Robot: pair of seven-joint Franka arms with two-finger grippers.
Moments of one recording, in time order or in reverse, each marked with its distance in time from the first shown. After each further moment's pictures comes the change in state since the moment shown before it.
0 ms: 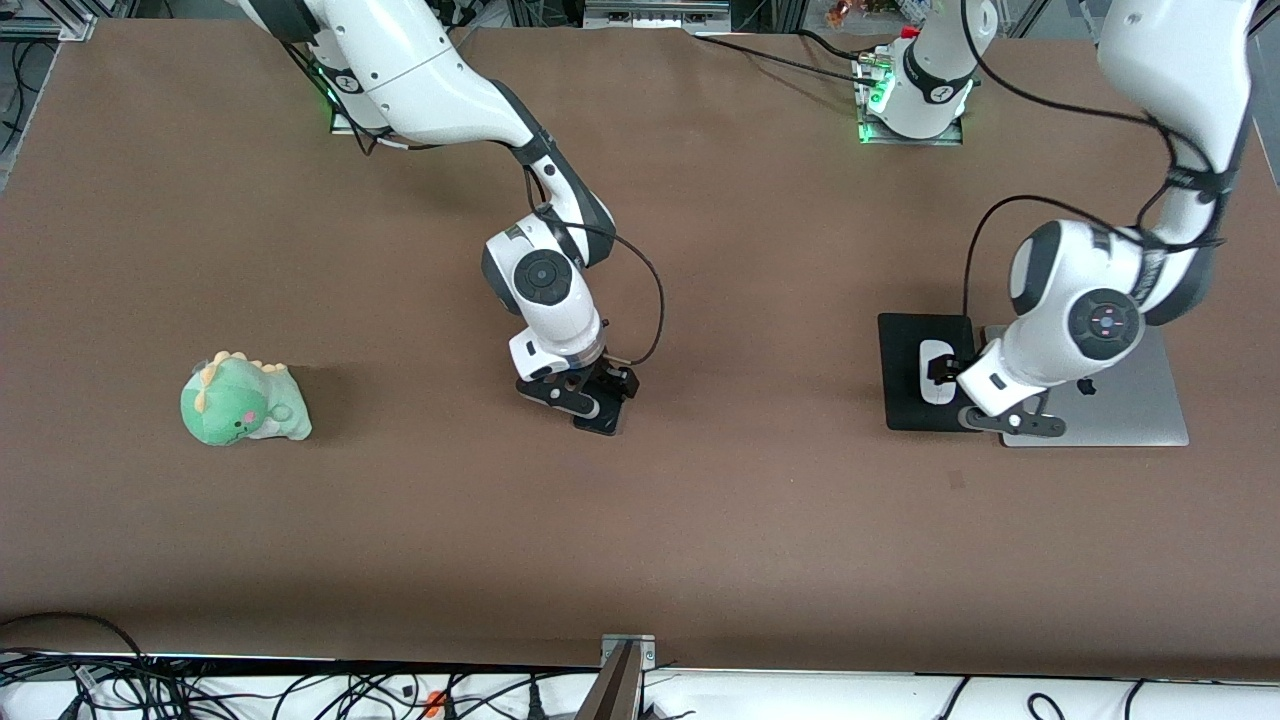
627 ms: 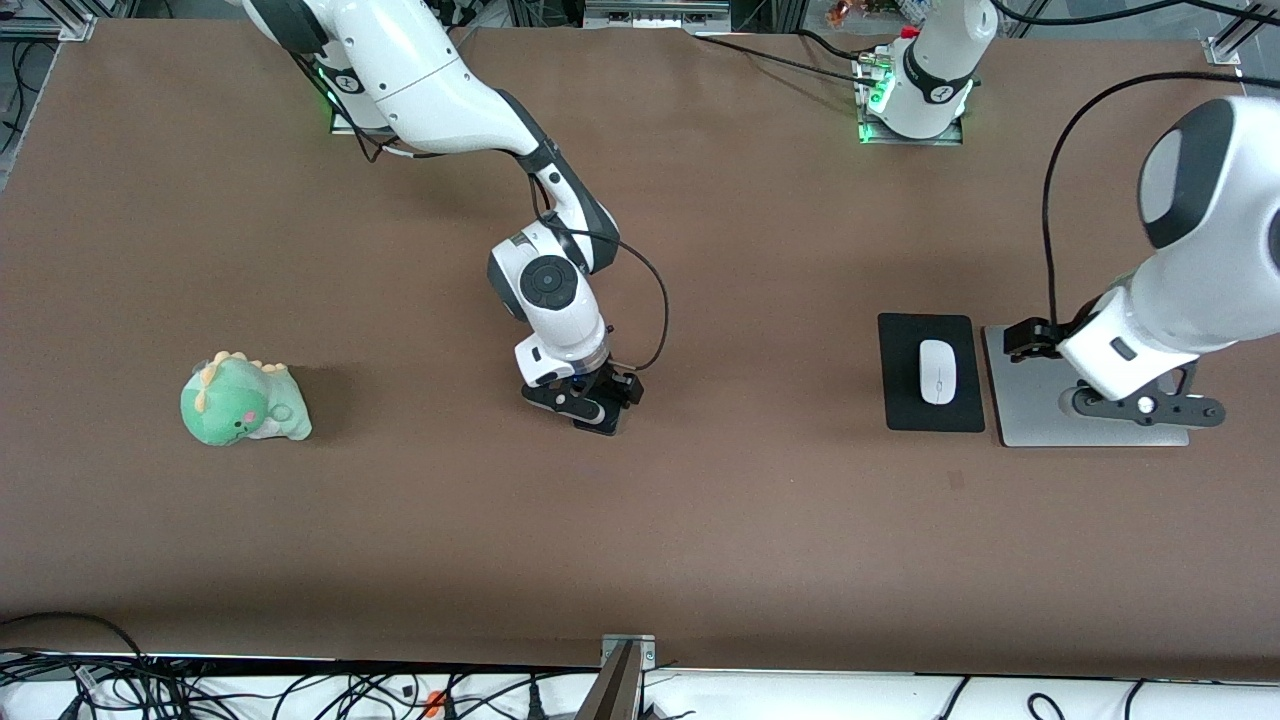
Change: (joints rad) left arm -0.059 -0.039 0.007 0.475 -0.026 -0.476 0.000; right arm 0.002 0.028 -0.003 0.031 -0.018 0.005 0.001
